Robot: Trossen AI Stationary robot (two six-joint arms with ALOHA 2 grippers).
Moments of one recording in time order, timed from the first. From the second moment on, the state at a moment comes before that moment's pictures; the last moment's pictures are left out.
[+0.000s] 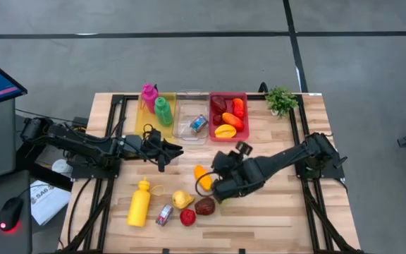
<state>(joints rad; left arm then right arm) -0.12 1.02 0.44 0.41 -0.28 -0.61 0.41 1.95 1.96 -1.46 0.75 0.82</state>
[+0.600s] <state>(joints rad) -0.12 1.03 0.44 0.63 -0.39 -1.26 0.25 1.95 1.96 -1.12 1.11 0.01</state>
